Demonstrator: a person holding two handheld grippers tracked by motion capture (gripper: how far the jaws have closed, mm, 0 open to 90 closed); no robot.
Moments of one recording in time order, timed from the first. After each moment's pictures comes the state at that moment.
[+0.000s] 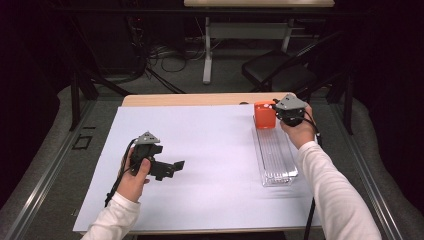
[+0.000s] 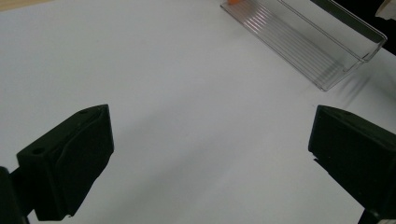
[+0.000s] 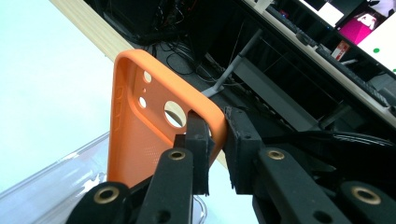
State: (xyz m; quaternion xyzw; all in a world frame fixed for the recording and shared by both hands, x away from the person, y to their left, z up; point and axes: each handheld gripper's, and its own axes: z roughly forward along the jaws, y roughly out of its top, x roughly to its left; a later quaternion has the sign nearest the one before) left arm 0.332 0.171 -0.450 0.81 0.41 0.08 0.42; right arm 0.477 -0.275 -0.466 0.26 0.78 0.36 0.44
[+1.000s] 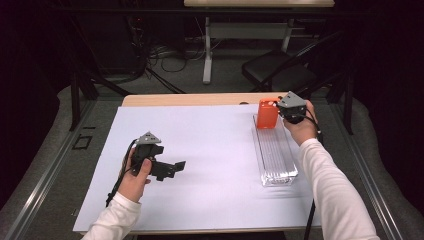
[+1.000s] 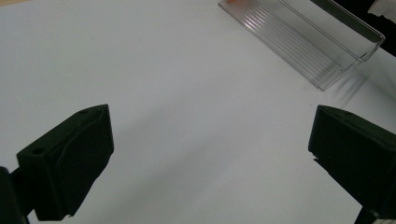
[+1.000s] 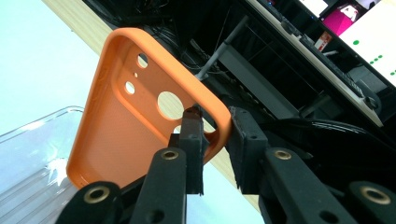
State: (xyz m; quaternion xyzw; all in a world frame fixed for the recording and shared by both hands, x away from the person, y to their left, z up) left arm 0.332 0.168 -0.451 0.81 0.41 0.08 0.42; right arm 0.492 -0.287 -0.472 0.27 0.78 0.32 0.47
